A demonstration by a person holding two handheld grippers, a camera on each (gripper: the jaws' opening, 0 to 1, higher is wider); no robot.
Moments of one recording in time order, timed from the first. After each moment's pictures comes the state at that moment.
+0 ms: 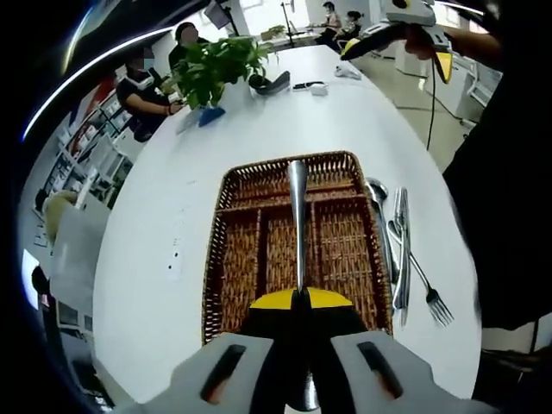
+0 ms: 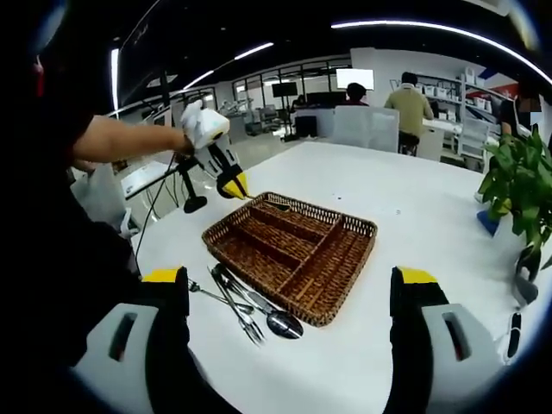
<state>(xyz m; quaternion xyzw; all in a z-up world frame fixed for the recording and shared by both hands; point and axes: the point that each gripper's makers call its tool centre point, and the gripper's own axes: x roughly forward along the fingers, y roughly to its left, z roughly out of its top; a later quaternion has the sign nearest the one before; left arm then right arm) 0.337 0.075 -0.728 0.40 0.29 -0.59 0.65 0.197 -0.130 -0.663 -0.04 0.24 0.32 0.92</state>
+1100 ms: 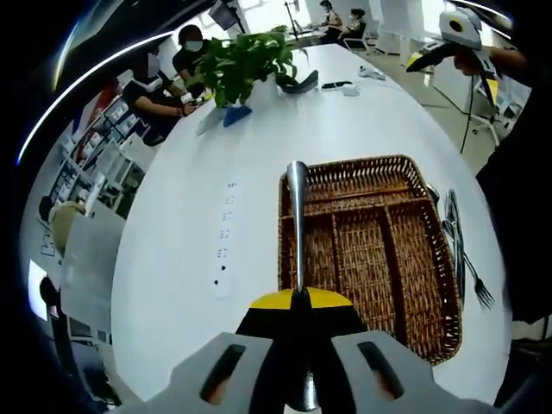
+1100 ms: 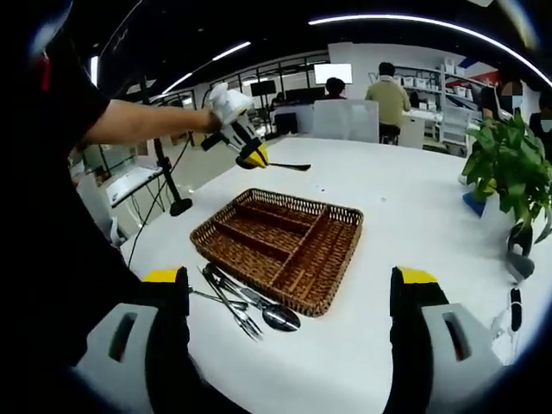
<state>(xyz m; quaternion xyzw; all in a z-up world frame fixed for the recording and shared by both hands) 0.436 0.052 -0.710 0.41 0.27 -0.58 0.65 0.191 -0.142 -0.672 -0.02 0.26 0.27 0.93</state>
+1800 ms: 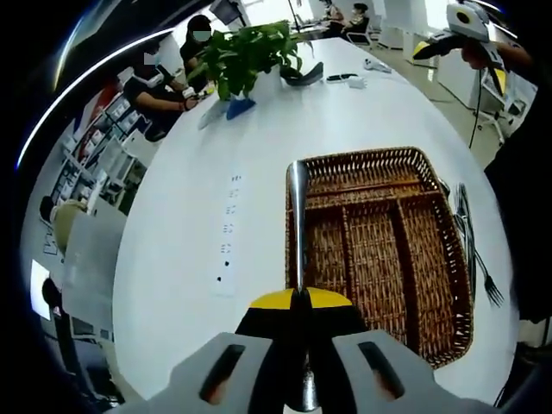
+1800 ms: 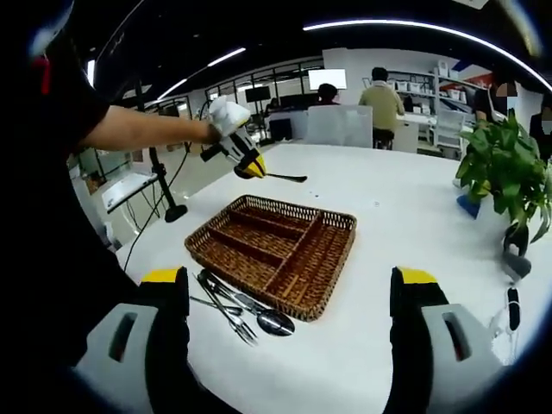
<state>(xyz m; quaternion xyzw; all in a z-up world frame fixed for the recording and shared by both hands) 0.445 0.051 -0.730 0.42 0.27 -0.57 0.65 0.195 -0.149 -0.669 -0.02 0.25 0.25 0.93</state>
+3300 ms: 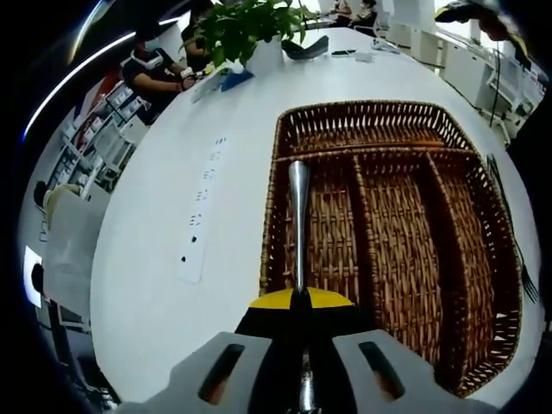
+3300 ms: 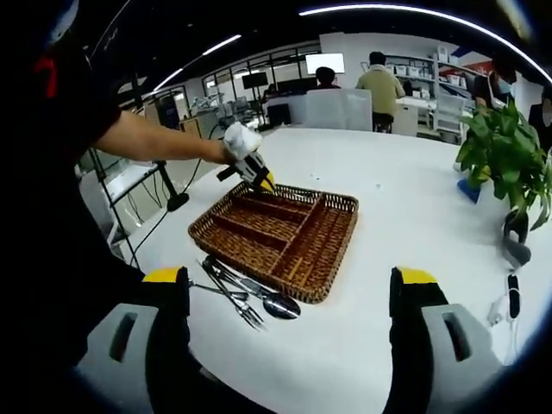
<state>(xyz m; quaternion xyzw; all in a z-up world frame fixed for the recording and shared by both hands) 0.457 0.055 -0.829 0.42 0.29 -0.56 0.65 0.182 -0.148 -0.677 -0.02 0.29 0.25 0.92</state>
